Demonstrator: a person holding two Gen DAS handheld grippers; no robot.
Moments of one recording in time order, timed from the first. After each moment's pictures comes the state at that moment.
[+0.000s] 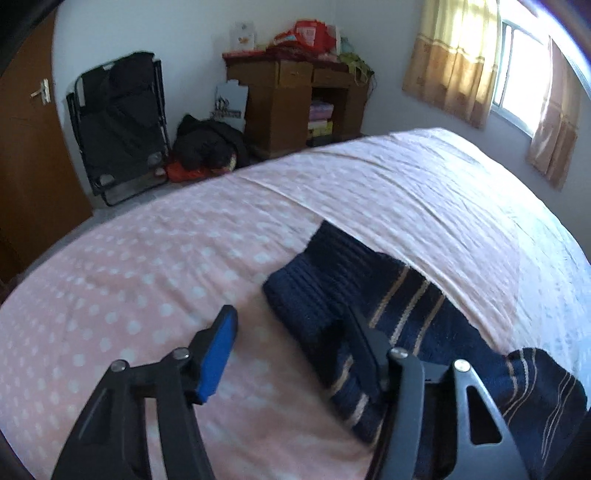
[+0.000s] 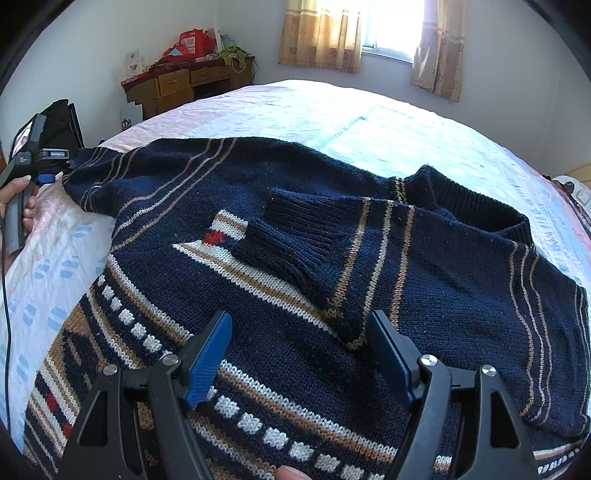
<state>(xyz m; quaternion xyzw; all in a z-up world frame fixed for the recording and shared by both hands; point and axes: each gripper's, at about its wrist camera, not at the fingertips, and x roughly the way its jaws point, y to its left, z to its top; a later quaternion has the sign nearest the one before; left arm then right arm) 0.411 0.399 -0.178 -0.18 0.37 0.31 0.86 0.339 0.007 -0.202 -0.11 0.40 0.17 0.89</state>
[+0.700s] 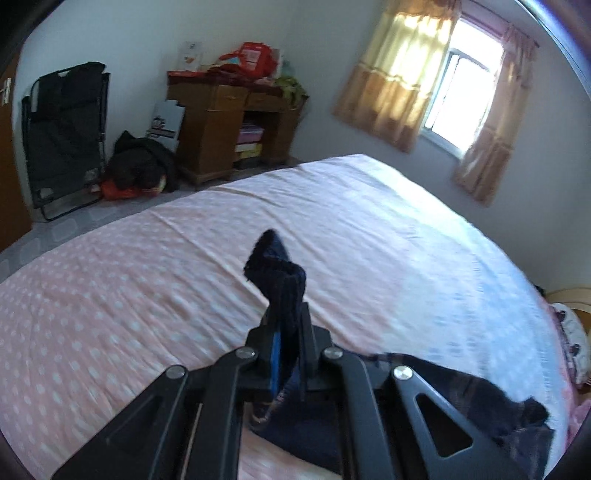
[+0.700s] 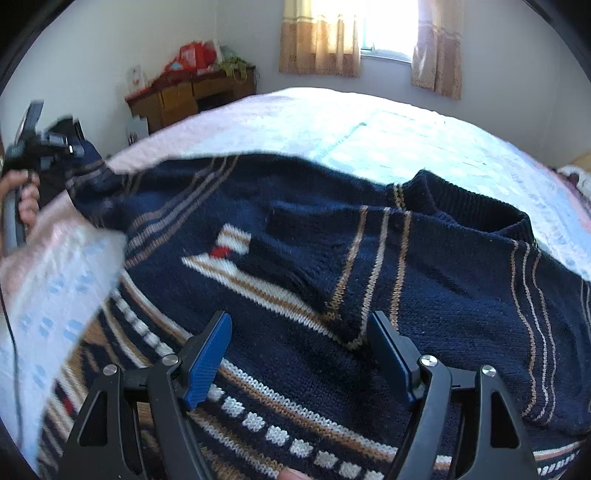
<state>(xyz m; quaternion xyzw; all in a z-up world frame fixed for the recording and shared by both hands) 0.399 0.331 -0.104 -0.22 0.30 0.17 0.91 0.342 -0.012 -0.183 -0.05 0.39 0.19 0.90</state>
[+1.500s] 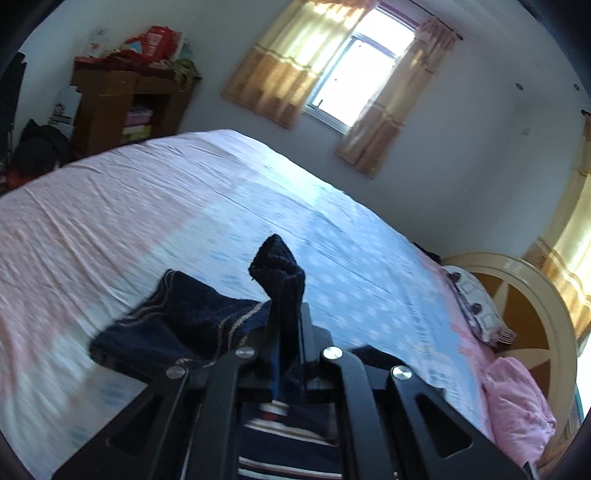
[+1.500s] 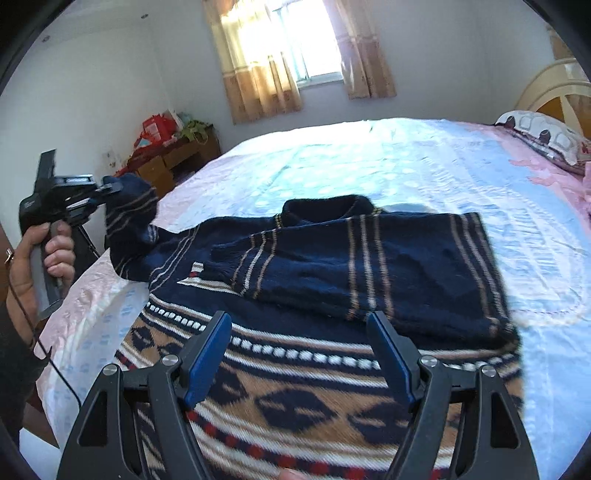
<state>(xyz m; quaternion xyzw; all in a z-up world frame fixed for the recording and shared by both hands) 0.383 0.119 -0.043 -0.26 0.29 -0.04 0.92 0.231 -0.173 -0.115 0.07 0.34 0.14 0.93</state>
